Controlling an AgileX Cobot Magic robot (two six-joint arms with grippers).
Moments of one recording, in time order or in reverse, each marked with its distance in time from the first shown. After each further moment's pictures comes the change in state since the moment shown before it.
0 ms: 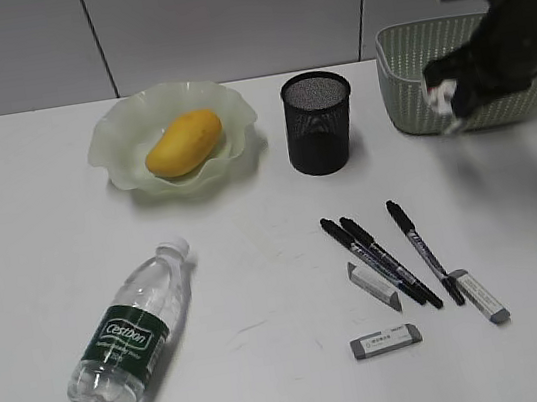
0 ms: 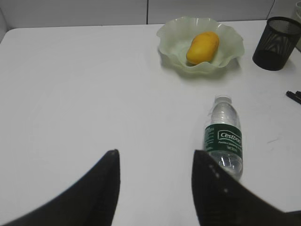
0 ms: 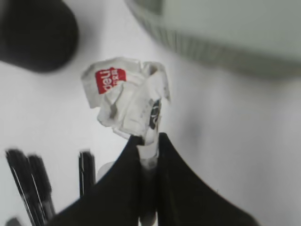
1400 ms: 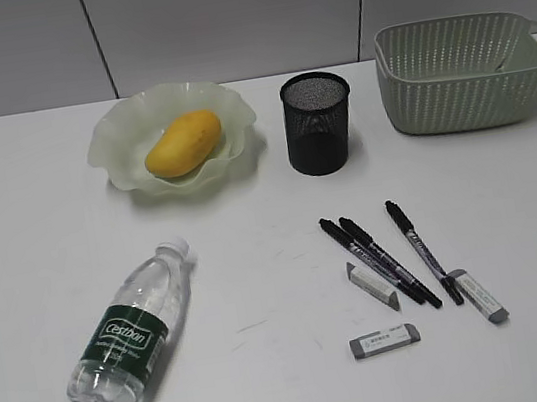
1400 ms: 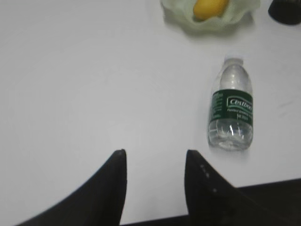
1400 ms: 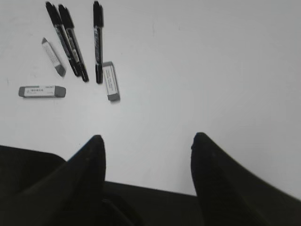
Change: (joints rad) left arm 0.000 0.208 0.000 -0.003 -0.005 0.009; right arm -0.019 -1.313 0.658 -0.054 0.398 0.025
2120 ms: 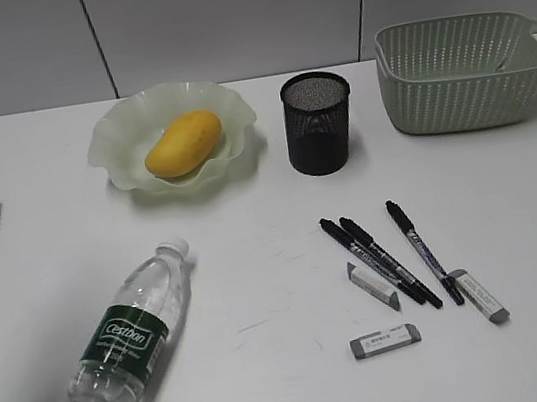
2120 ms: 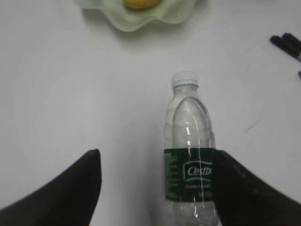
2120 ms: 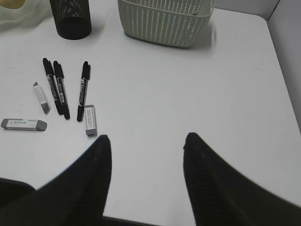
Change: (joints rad) left arm -0.088 0.937 -0.273 -0.220 -0.350 0.236; right arm 0.000 -0.514 0.080 -0.064 0.051 -0.071
